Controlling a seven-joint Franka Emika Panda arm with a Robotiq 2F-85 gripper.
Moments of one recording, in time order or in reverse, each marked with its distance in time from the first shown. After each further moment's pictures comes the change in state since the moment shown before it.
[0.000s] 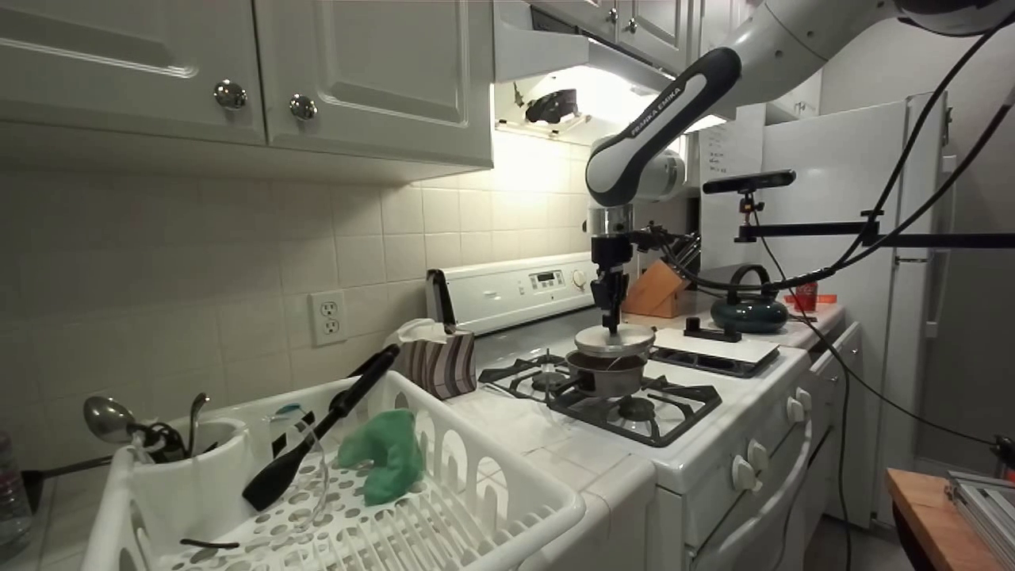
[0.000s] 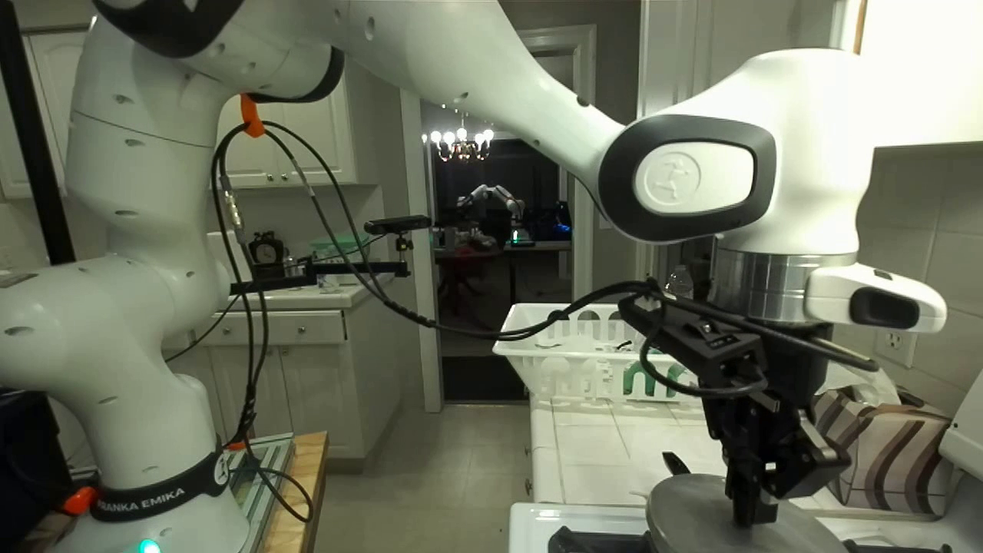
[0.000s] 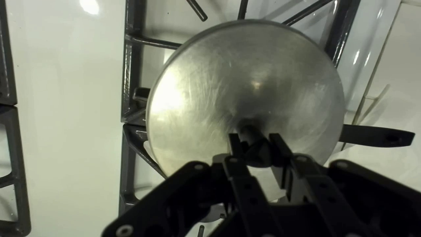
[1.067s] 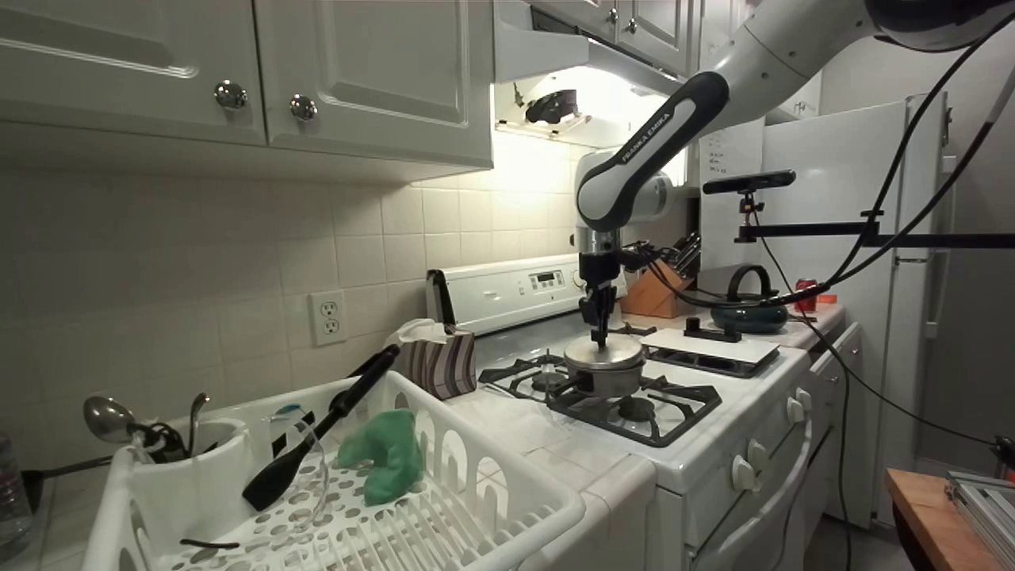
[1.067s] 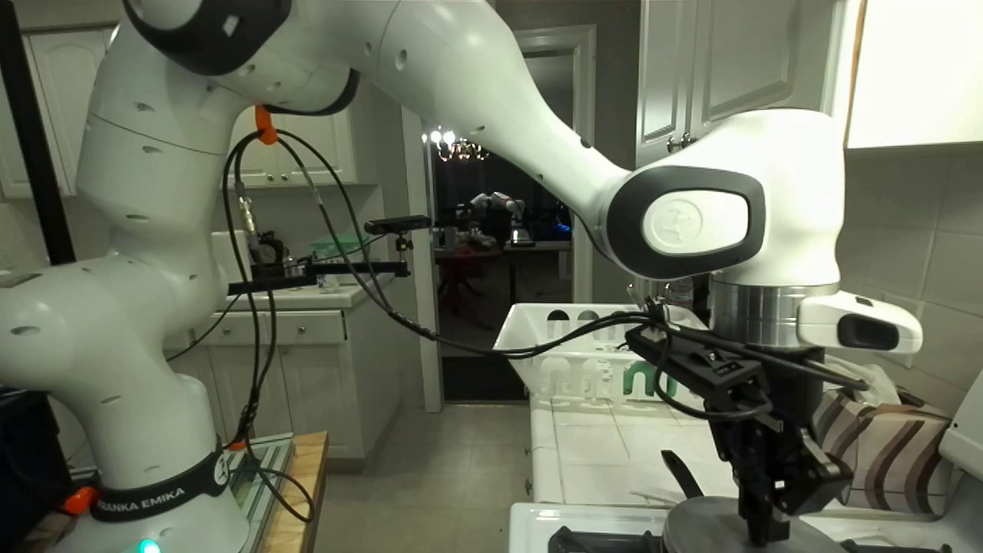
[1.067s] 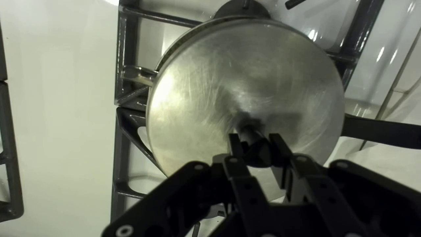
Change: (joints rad) arm 0.034 0.062 0.006 0.001 -0.070 0.107 0.054
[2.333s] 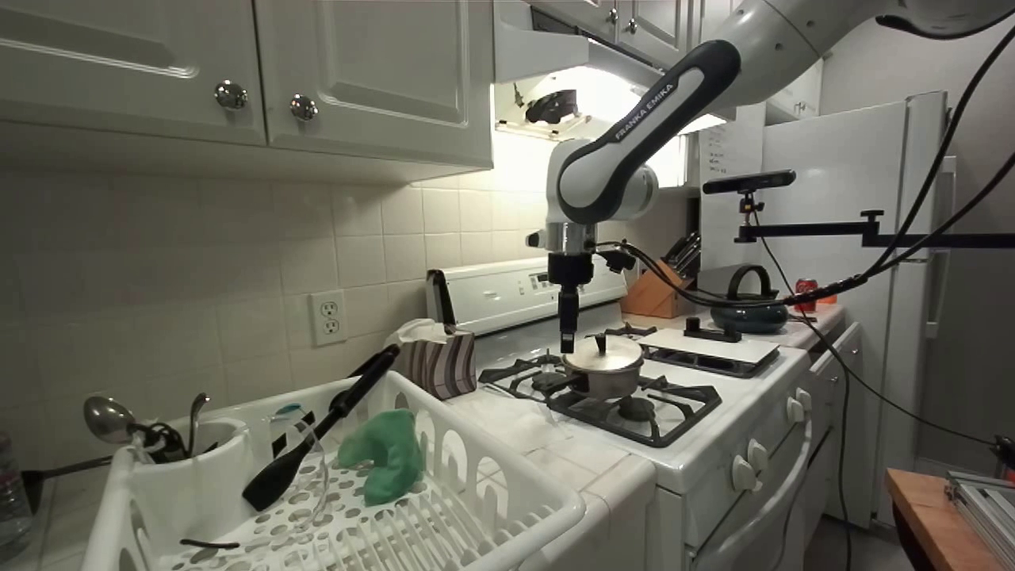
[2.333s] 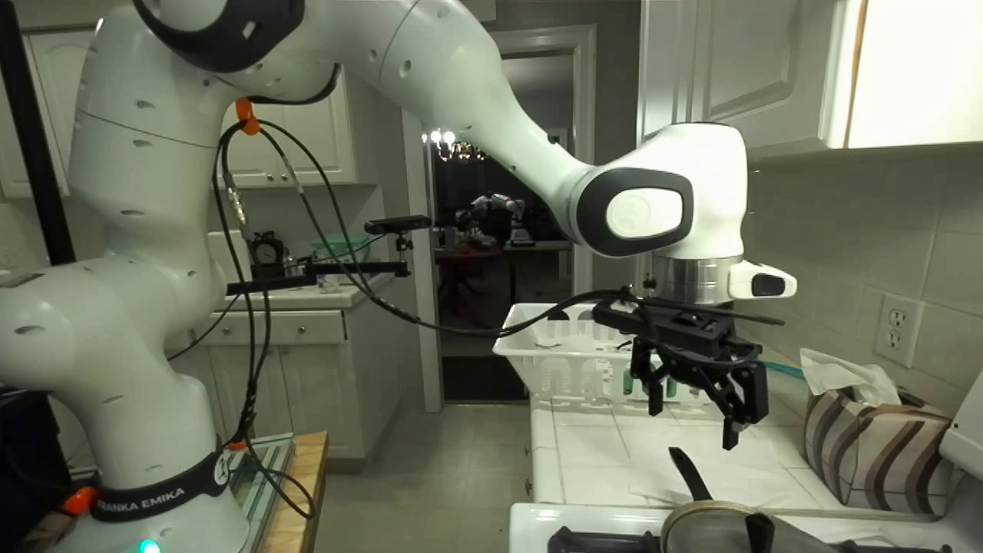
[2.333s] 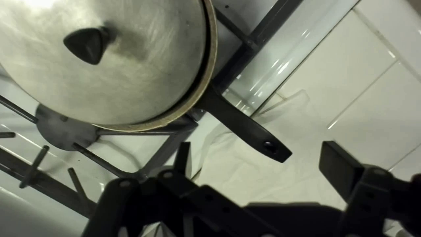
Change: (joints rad) arm 0.020 -0.063 0.165 -0.075 0.016 0.021 -0.325
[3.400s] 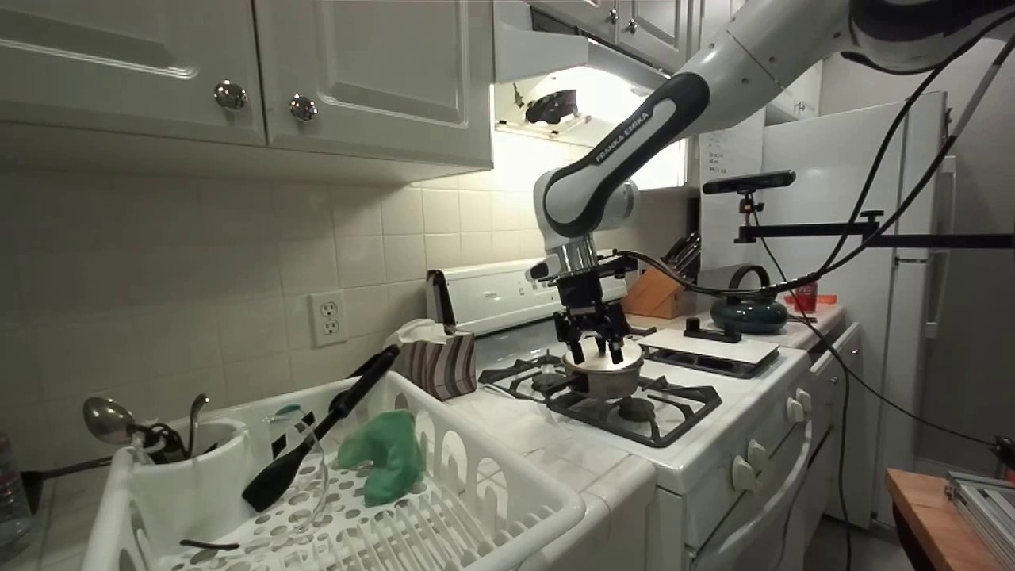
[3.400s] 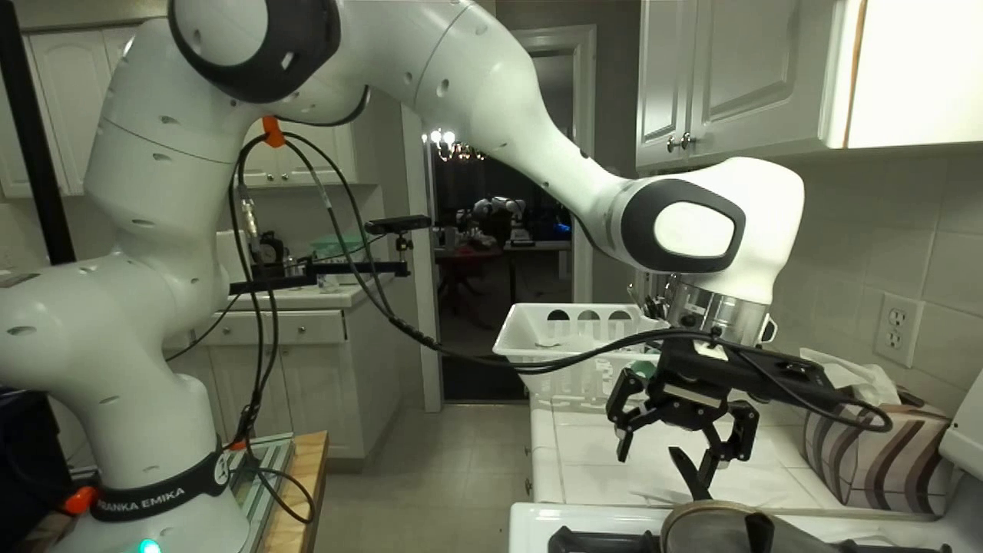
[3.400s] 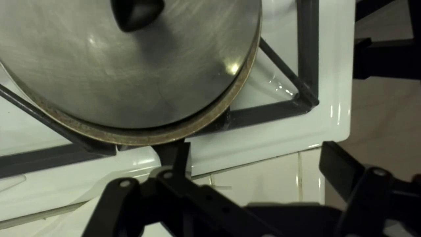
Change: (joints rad) arm -0.039 0.132 0.006 0.170 -0.055 -0.350 -0.774
